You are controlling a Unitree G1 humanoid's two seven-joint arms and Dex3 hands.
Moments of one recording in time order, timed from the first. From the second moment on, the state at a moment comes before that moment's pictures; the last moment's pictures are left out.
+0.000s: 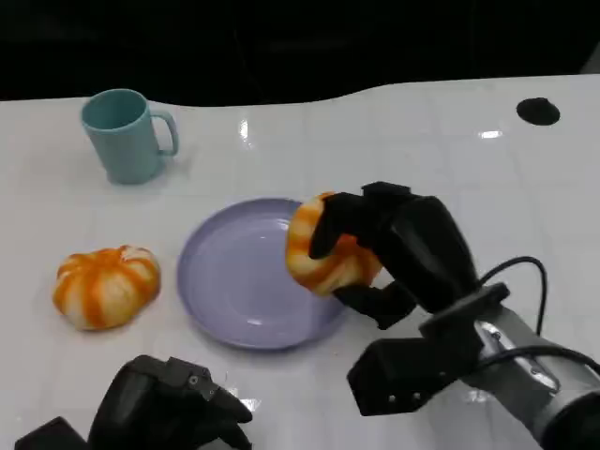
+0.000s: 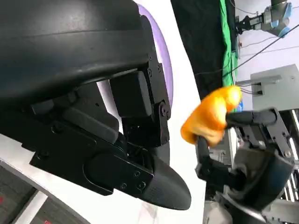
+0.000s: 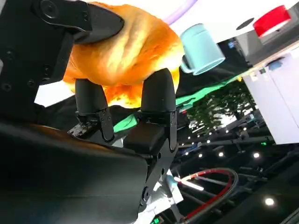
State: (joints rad) left arm 0.06 0.00 0.02 0.51 -0.19 -0.62 -0.48; right arm -0.56 -0.08 0.44 0.70 -0.75 -0.54 -0.56
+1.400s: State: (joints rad) left arm 0.06 0.00 0.02 0.50 -0.19 -0.61 -0.48; right arm -0.43 -0.13 0.43 0.43 -0.59 -0.42 -0.18
